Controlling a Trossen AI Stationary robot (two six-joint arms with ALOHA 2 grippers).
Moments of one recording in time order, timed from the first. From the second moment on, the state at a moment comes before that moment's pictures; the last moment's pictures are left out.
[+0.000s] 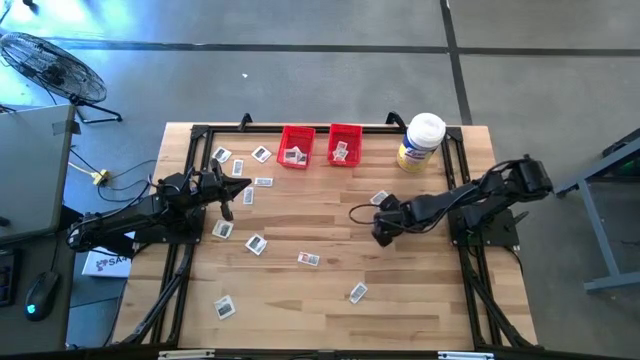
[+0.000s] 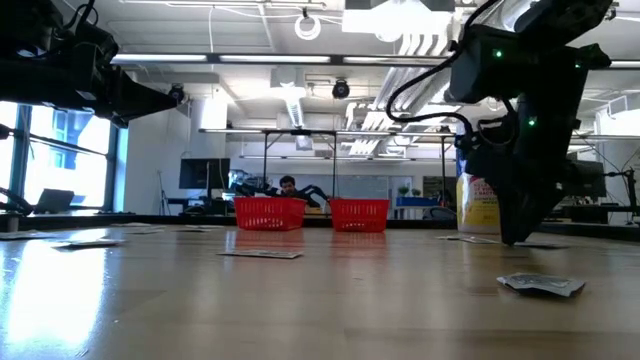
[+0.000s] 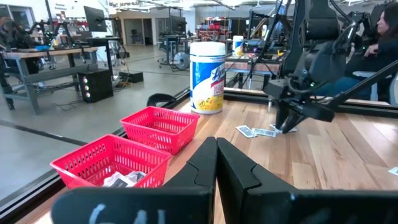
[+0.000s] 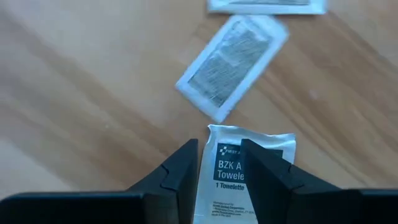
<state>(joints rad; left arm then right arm) 0.30 0.01 0.01 0.02 -0.04 0.00 0.14 1.52 0.69 -0.58 0.23 1.01</state>
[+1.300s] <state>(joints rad) 0.30 0.01 0.01 0.02 -0.04 0.00 0.22 1.60 0.71 -0.46 0.21 0.77</state>
